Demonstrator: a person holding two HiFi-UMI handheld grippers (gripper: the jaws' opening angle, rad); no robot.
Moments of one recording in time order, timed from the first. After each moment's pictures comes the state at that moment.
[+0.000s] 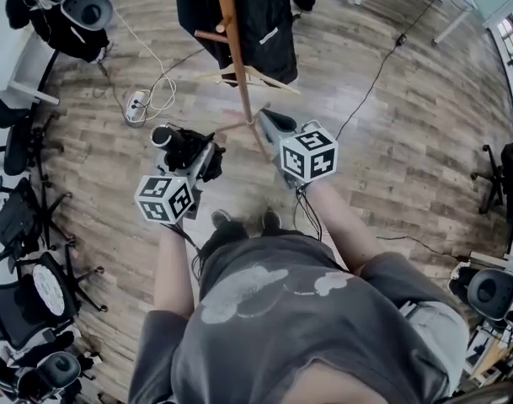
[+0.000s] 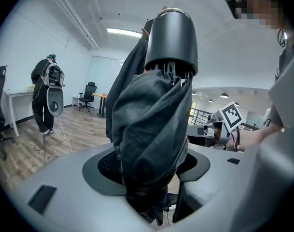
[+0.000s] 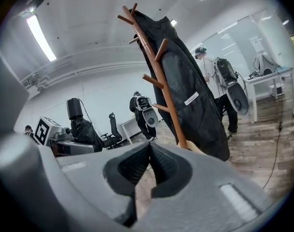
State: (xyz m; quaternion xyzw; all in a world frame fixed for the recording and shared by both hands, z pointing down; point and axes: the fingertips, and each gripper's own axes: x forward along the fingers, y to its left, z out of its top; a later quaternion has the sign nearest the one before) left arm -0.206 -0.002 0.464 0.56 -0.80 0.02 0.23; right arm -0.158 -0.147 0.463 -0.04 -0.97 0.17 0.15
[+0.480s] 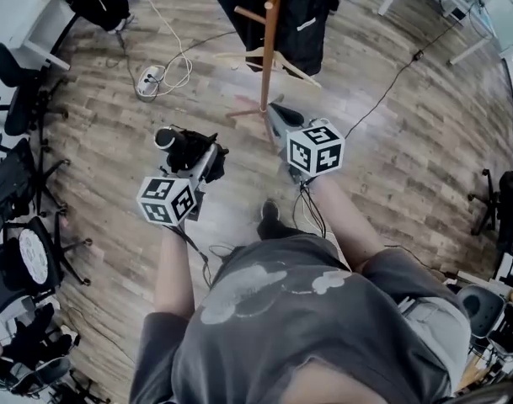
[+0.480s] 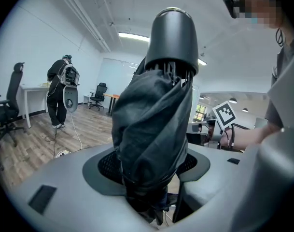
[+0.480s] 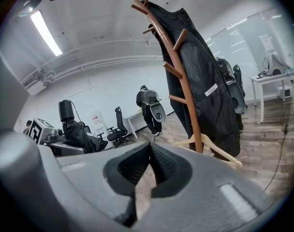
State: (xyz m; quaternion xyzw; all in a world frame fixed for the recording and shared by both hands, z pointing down) left arm -0.177 0.094 0.472 0.51 -0.83 -0.01 0.23; right arm -0.159 -0.075 0.469 -0.08 -0.97 0.15 0.17
